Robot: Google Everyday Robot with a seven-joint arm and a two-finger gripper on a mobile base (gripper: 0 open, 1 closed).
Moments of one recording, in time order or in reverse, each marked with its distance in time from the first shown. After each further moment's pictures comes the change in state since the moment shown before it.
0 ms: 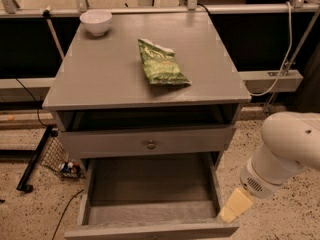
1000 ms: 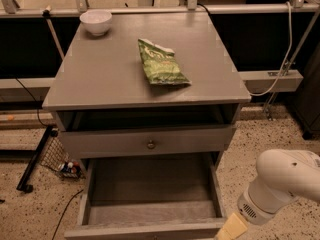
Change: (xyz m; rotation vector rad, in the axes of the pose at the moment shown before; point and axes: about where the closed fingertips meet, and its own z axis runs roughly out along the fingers) arm 0.043 0.004 0.087 -0.063 0.044 0.134
